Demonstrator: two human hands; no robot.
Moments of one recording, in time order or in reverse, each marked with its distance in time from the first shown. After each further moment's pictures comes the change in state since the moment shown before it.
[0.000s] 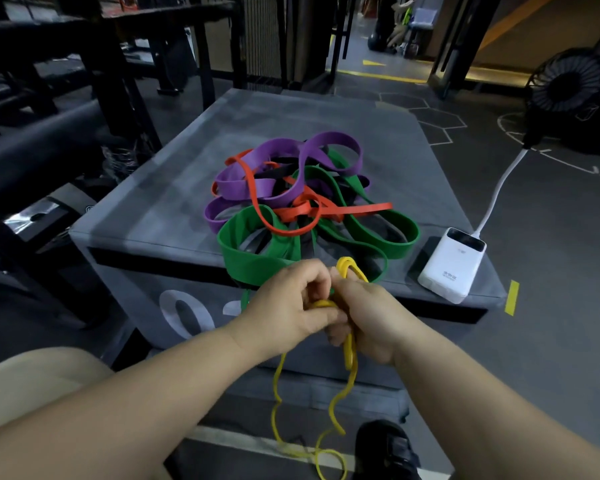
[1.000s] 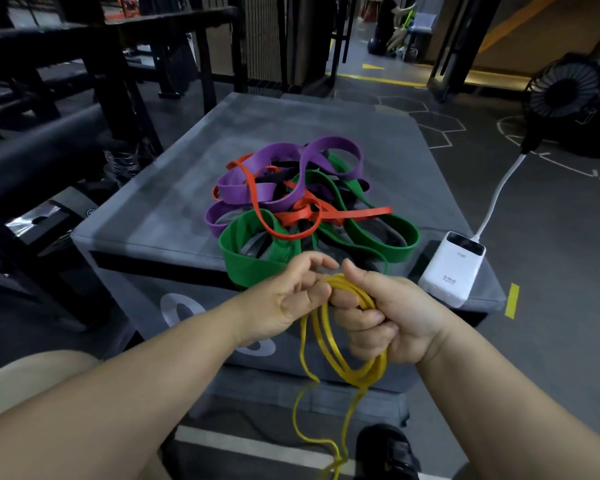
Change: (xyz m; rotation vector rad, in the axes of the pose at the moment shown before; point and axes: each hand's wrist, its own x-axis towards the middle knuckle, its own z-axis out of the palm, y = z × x) left_hand 0.008 -0.002 -0.023 -0.361 -0.336 -0.157; right_hand -0.011 -0.021 -0.028 0.270 -0.671 0.153
